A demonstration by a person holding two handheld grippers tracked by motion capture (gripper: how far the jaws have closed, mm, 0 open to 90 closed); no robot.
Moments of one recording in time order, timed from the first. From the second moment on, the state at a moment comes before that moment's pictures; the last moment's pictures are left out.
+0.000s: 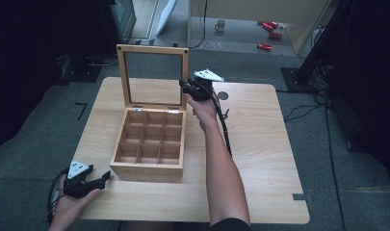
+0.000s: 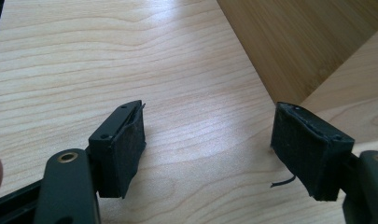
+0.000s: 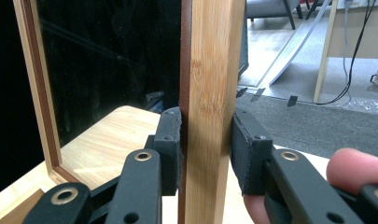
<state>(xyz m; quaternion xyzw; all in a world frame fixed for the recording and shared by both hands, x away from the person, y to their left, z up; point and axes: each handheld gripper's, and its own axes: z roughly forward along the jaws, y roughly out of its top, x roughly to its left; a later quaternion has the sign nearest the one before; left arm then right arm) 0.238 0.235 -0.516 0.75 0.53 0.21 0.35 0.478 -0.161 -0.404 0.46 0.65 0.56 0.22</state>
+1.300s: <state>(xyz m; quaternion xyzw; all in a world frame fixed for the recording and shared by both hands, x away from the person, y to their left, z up) 0.236 0.227 -0.518 0.77 0.51 0.22 0.32 0.399 -0.190 -0.393 0.46 0.70 0.49 0.24</state>
